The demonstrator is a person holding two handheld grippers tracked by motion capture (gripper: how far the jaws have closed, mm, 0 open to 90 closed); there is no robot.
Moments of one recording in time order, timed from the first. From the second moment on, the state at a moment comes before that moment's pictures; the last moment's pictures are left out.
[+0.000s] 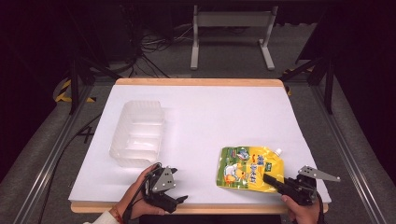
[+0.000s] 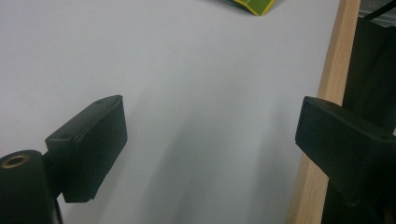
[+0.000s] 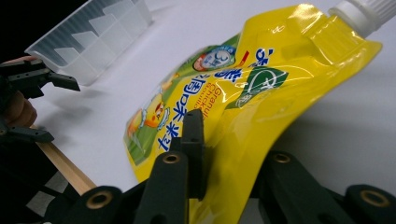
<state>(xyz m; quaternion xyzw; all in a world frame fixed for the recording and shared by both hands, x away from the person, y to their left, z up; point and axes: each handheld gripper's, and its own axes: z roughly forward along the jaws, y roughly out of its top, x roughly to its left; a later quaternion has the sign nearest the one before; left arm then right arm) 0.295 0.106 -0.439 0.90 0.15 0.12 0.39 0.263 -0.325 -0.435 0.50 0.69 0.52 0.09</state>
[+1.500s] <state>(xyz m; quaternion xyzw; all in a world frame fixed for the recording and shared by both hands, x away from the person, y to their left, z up) 0.343 0.080 -0.363 0.85 0.15 0.18 0.47 0.308 -0.204 -0.307 0.20 0.79 0.54 0.20</state>
